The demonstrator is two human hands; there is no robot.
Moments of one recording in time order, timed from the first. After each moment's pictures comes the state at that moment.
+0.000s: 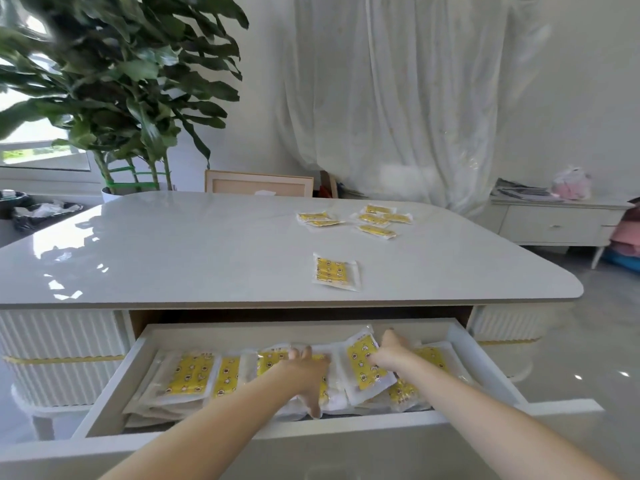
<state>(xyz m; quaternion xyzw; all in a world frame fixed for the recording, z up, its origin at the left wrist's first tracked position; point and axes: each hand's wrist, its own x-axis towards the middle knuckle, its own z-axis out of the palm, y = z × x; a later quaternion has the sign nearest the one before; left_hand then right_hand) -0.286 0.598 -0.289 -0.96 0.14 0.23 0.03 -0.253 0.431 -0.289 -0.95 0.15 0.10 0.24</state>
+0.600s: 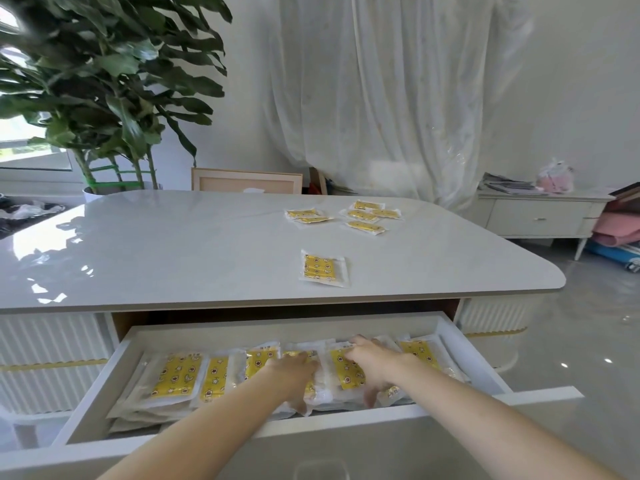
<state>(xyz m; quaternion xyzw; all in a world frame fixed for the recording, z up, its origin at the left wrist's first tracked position) -0.275 0.600 -0.314 -0.96 0.20 0.18 0.07 -0.265 0.427 -0.289 -0.97 -0.15 0.19 -0.07</state>
